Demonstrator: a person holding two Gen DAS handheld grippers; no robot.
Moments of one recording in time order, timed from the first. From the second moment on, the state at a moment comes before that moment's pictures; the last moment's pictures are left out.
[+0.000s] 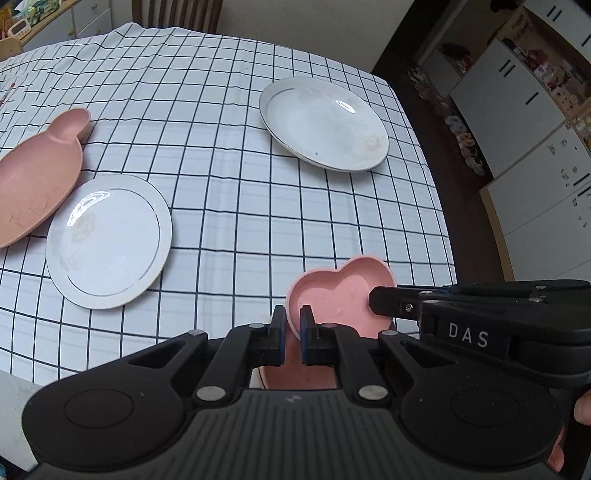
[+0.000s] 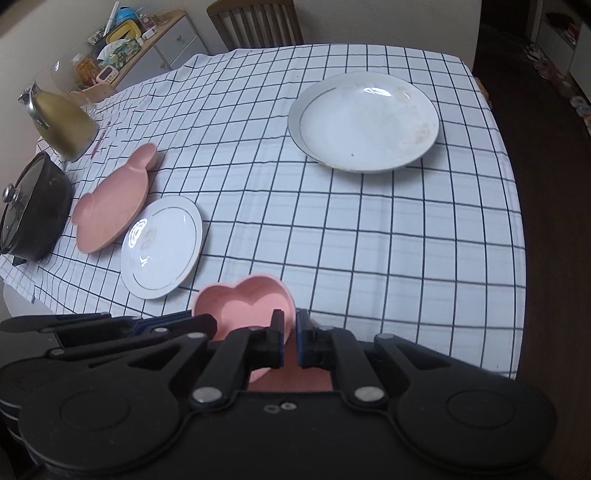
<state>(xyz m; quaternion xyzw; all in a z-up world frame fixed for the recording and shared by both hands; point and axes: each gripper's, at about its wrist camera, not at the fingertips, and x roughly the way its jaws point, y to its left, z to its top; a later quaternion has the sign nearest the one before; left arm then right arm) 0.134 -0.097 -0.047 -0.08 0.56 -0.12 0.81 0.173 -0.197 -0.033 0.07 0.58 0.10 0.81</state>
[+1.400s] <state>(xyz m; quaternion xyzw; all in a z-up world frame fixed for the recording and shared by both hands) 0.120 -0.107 -0.084 -0.03 0.58 -0.14 0.80 0.146 -0.194 -0.071 0.08 0.61 0.09 0.78</state>
